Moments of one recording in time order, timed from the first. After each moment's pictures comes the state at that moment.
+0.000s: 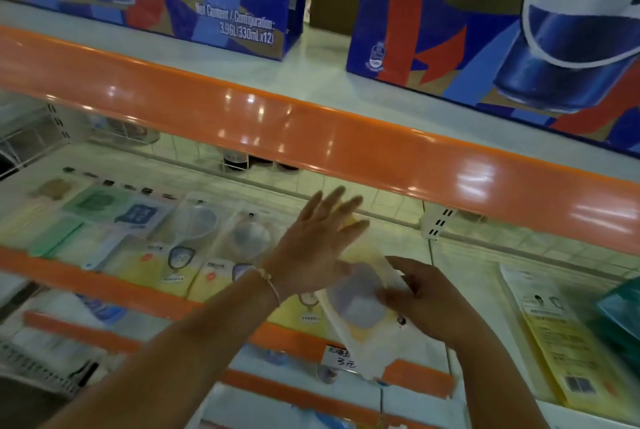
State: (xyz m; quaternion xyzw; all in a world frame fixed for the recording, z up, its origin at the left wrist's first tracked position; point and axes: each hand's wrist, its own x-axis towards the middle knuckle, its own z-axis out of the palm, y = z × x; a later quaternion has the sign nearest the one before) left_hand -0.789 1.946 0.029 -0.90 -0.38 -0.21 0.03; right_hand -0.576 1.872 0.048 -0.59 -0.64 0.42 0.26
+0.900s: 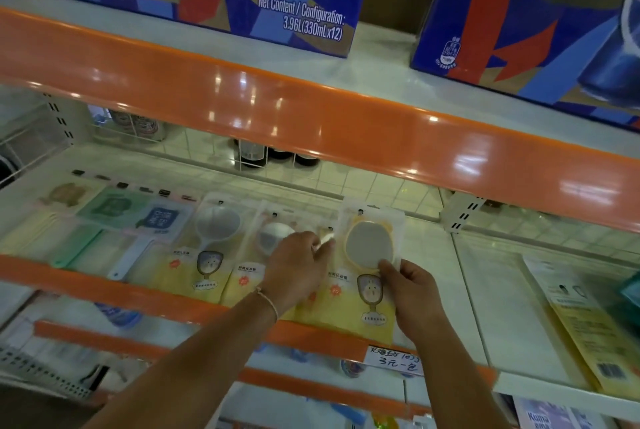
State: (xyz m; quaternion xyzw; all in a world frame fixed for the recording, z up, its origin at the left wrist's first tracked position) left_hand -0.847 1.946 -0.016 -0.68 -0.62 -0.26 -0.30; right_hand -0.654 1.902 -0.027 -0.65 -0.33 0.47 0.50
